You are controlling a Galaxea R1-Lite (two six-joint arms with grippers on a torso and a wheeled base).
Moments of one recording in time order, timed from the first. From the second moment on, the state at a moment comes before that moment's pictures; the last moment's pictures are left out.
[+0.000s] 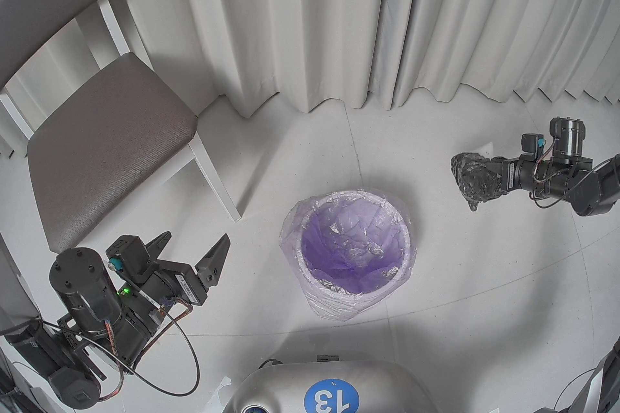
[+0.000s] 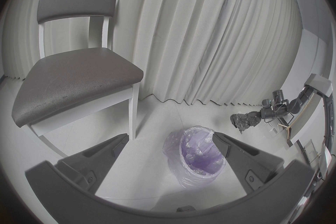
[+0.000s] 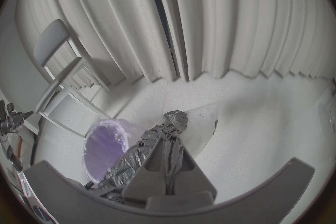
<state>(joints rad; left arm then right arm) -0.56 1.75 -0.11 -1.55 0.28 -0.22 -0.07 1.98 -1.05 -0.55 0.40 -0.06</state>
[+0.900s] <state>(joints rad) -0.62 1.68 -0.04 -1.55 0.28 -0.22 0.18 1.63 -0.61 -1.09 0.32 -0.24</state>
